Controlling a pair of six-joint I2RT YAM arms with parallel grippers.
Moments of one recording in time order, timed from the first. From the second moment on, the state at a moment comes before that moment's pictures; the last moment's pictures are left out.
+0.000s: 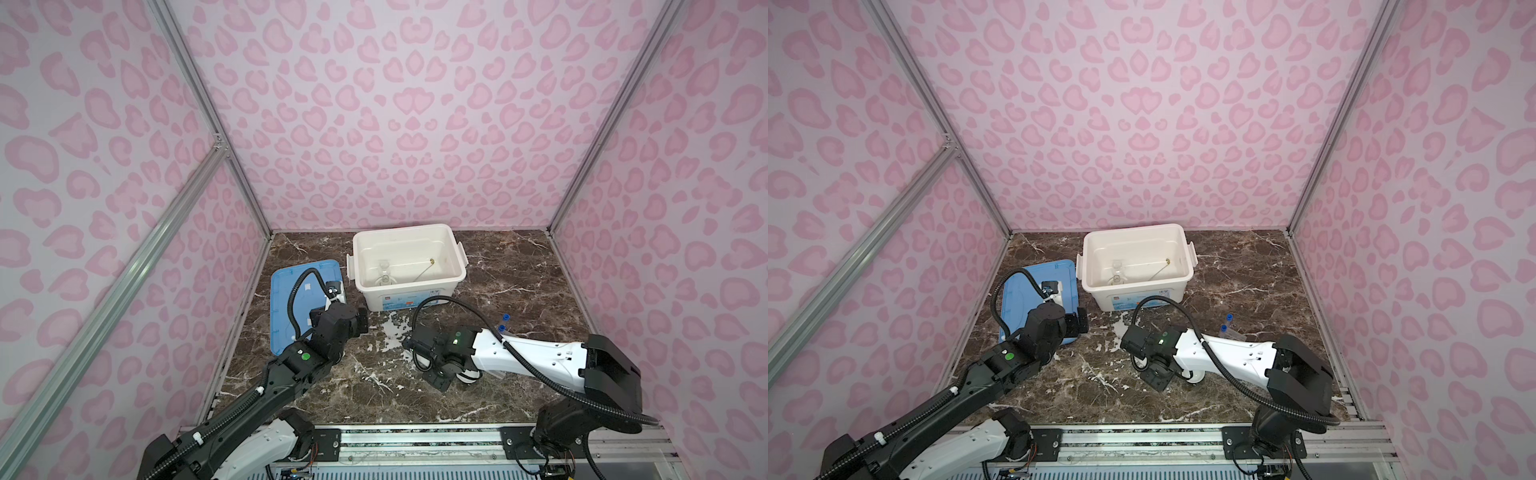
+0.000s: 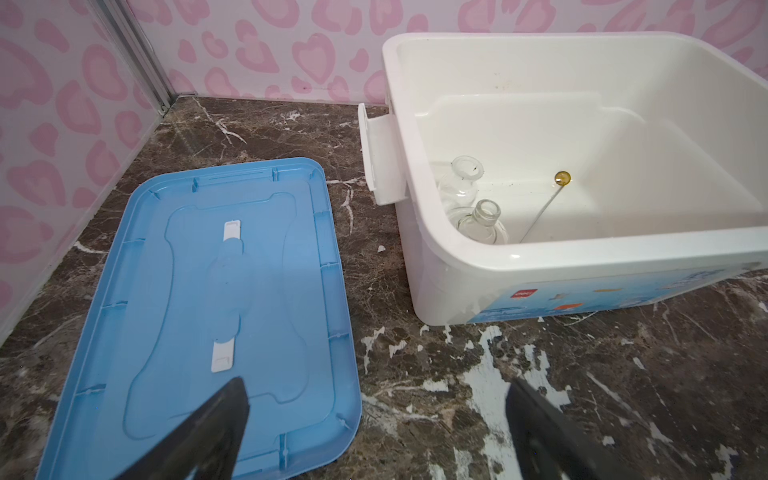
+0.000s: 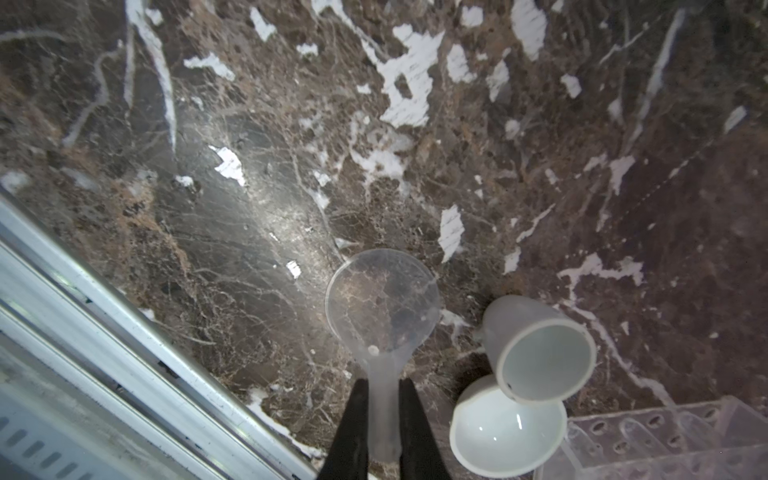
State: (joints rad) left arm -0.65 0.93 0.63 -0.30 -0.53 -0.40; right arm 1.10 1.57 1.08 -0.92 0.09 0.15
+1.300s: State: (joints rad) left arm -0.65 0.99 0.62 -0.30 -0.52 -0.39; right arm 0.59 1.78 1.88 -0.88 0.07 -0.13
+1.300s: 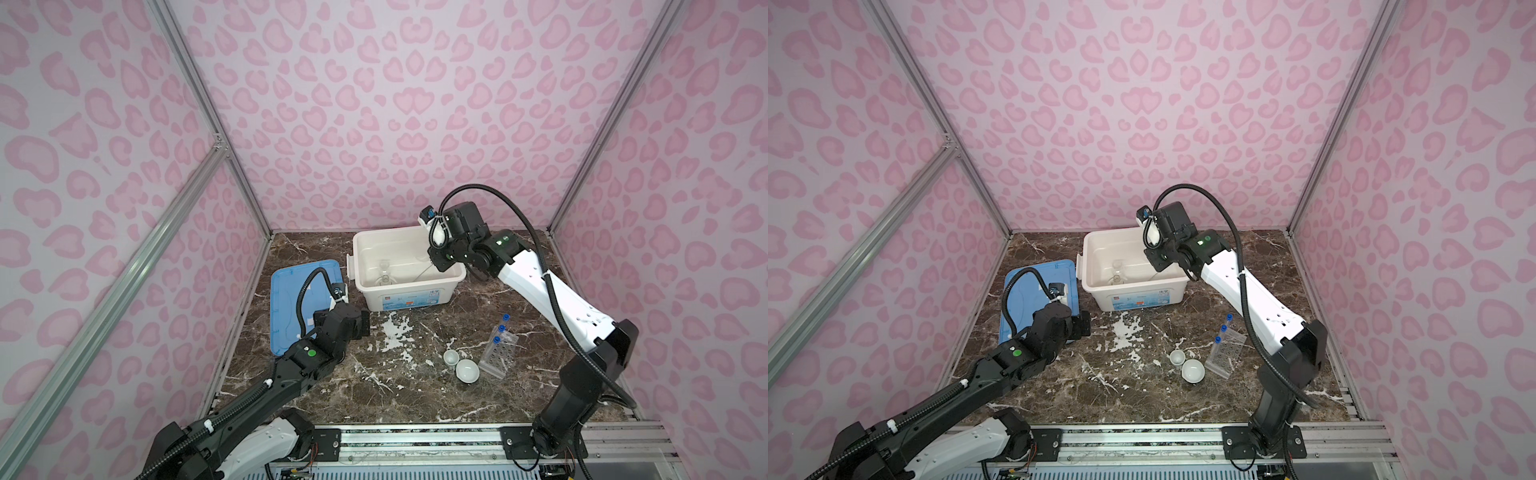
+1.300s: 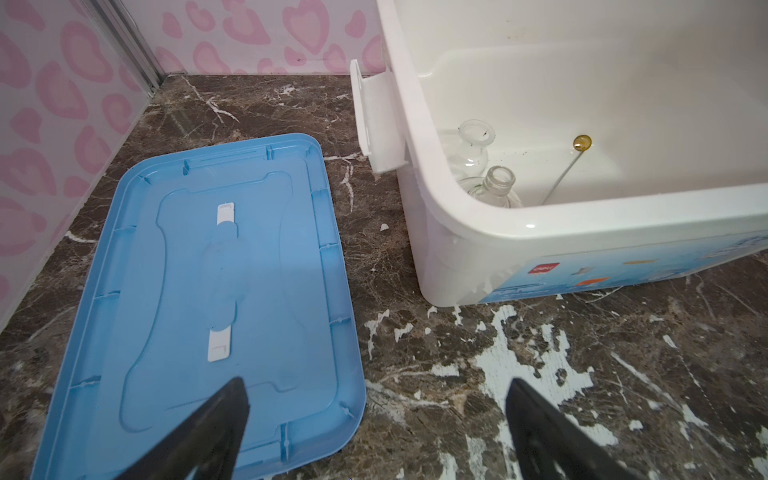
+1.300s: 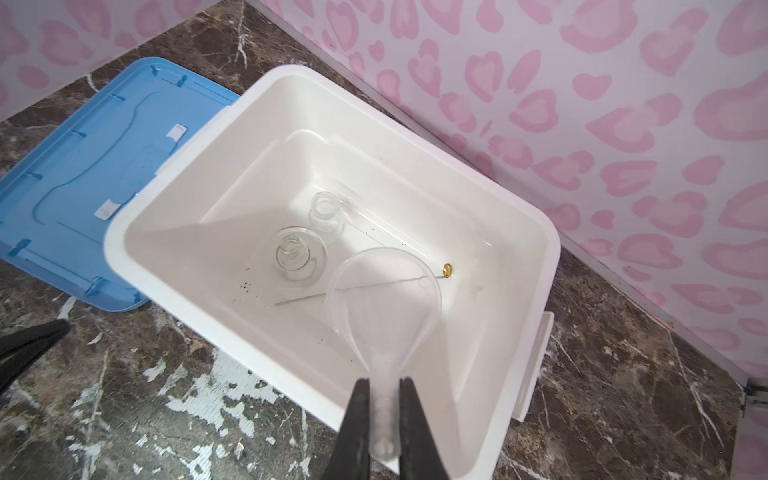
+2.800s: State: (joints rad) left arm -0.65 1.06 0.62 -0.25 -0.49 -0.35; right arm 0.52 2.39 2.29 -1.28 0.16 -0.12
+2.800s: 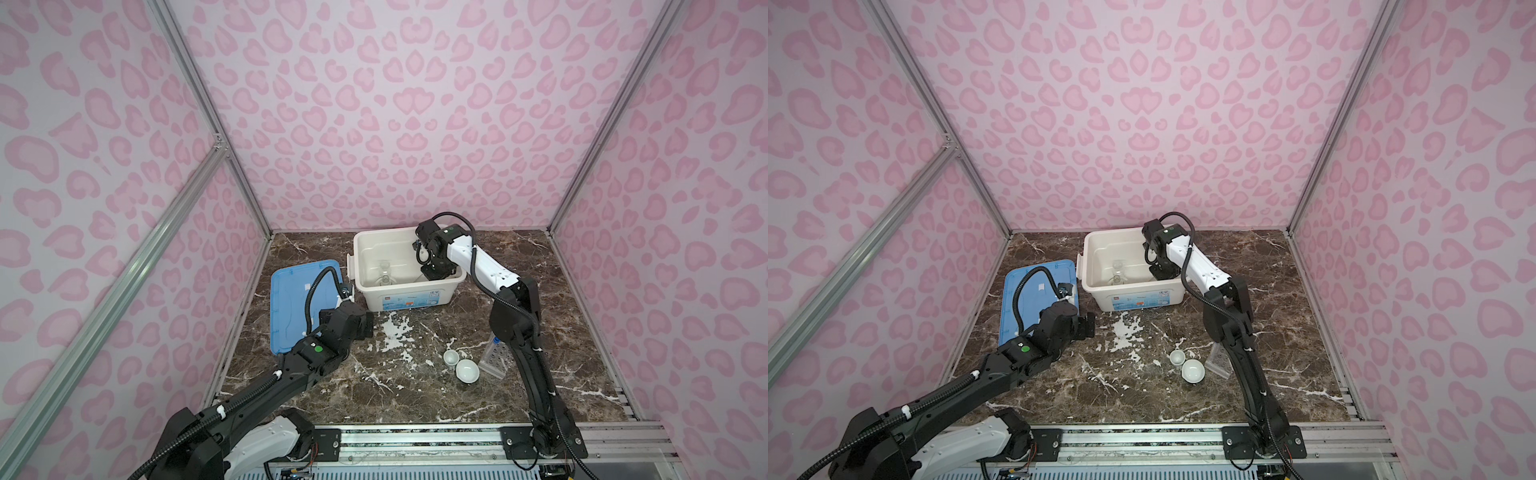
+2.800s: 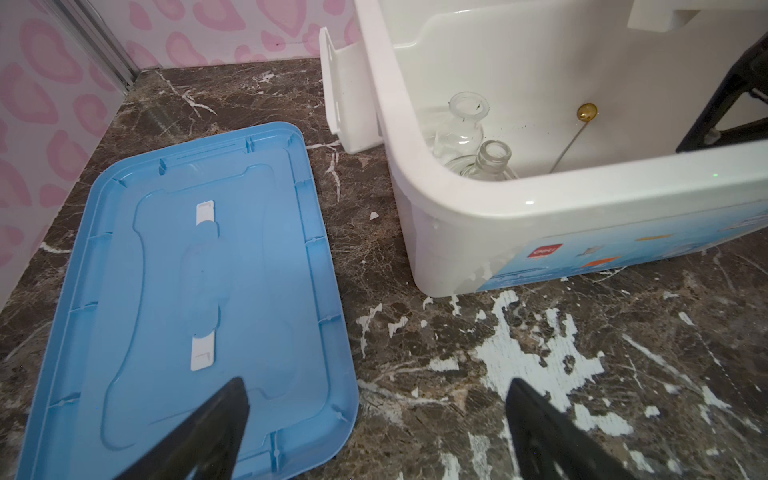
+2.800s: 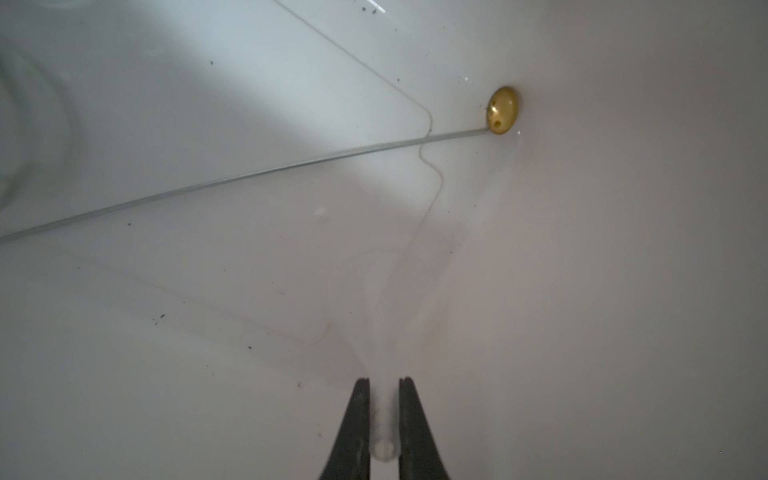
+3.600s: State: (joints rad) left arm -0.65 1.06 0.62 -0.25 -0.48 -0.35; right arm 0.52 2.43 2.30 -1.27 0.15 -0.10
